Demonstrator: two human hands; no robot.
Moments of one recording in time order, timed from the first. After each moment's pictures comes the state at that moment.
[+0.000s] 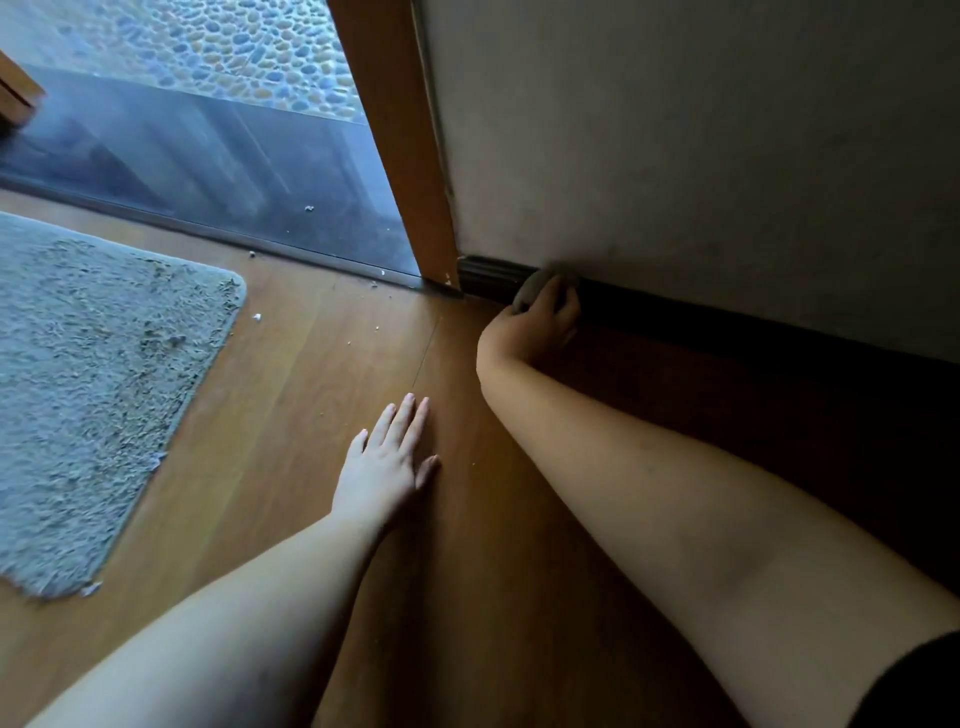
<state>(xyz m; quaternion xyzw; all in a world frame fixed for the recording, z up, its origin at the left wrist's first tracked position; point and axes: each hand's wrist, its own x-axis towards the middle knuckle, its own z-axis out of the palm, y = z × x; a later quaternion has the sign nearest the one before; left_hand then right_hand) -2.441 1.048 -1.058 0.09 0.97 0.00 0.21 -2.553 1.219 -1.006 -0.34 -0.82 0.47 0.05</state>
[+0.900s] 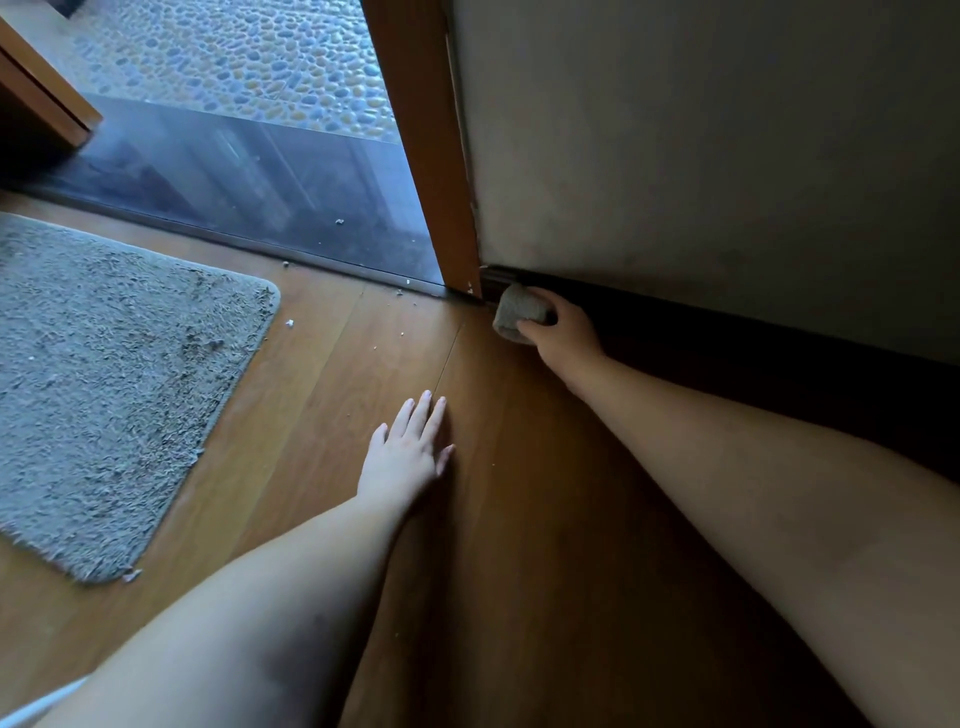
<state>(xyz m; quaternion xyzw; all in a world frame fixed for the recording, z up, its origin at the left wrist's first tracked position) -2.449 1.044 -1.054 0.08 0.97 -0.04 0.21 -2.555 1.265 -1.000 -0.12 -0.80 0.58 -0.11</state>
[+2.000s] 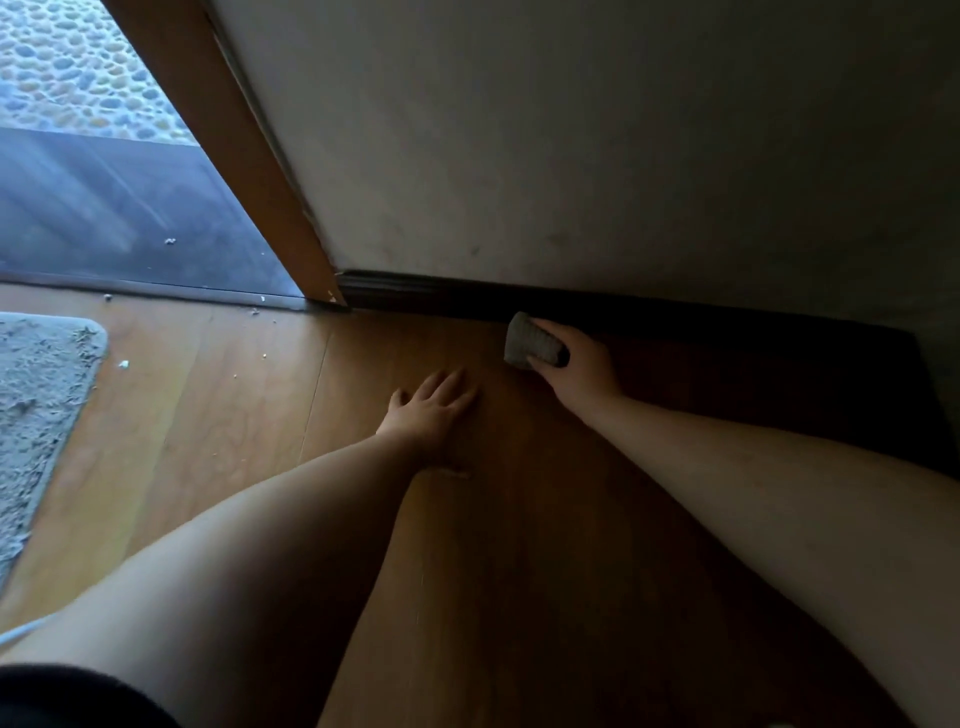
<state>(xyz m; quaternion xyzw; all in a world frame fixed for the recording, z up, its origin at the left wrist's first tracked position) -2.499 1.190 -1.038 0.34 0.89 -0.03 0.32 -2.467 1.410 -1.014 -0.16 -0.88 0.45 -0.02</state>
